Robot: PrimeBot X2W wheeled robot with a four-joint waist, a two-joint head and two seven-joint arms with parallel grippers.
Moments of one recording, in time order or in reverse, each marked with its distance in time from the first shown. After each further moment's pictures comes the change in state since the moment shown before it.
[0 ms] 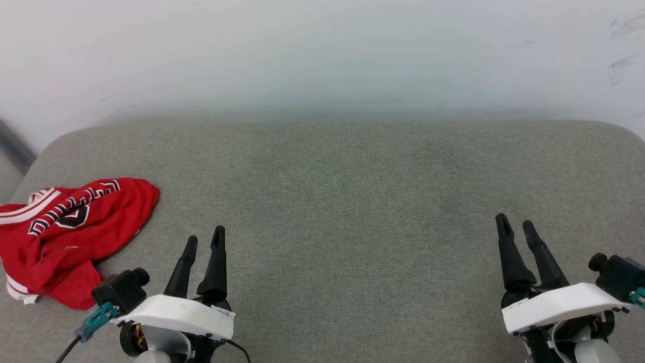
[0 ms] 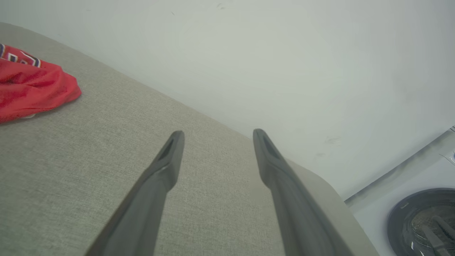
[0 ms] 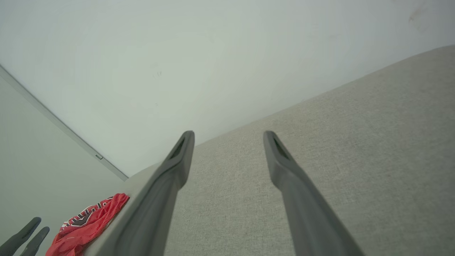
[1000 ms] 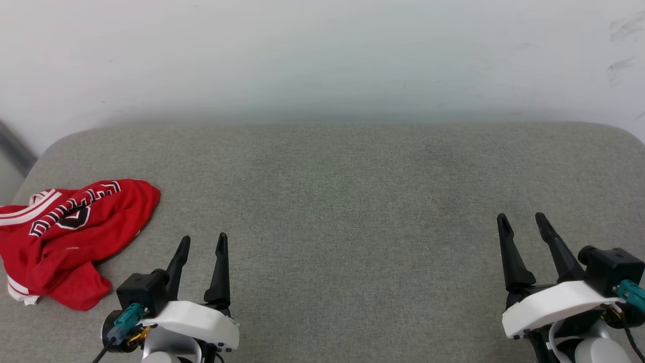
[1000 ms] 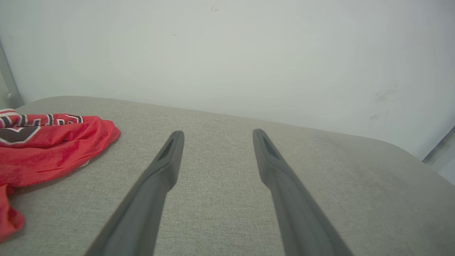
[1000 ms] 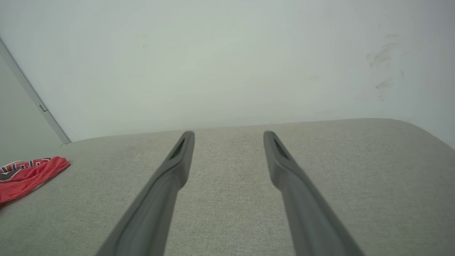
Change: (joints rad) left arm -0.001 0.019 -0.013 0.036 0.372 0.052 -0.075; right arm 0.015 0.009 -0.042 -0.077 -0.397 0.000 0.043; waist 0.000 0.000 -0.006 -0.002
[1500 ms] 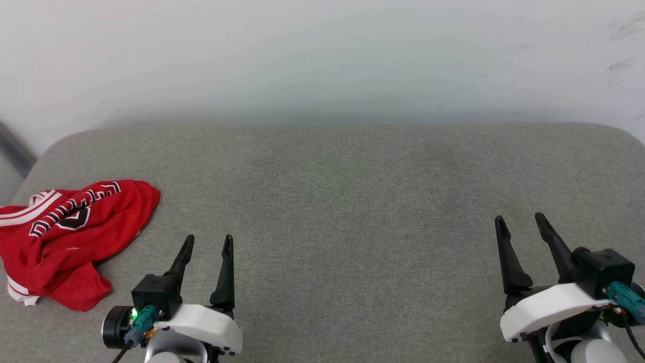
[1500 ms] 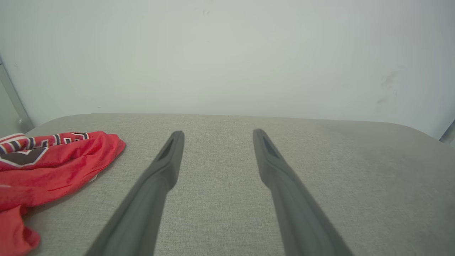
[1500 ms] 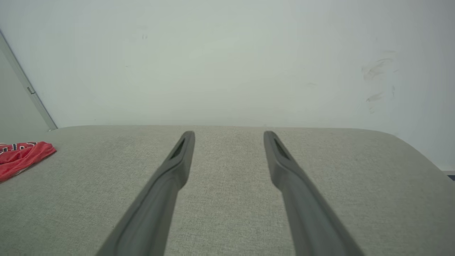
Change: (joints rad) left arm -0.004 0.000 -0.008 0.021 0.124 0.003 -0.035; right arm 0.005 0.001 0.002 -0.009 -0.102 0.000 -0.007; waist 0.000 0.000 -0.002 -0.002
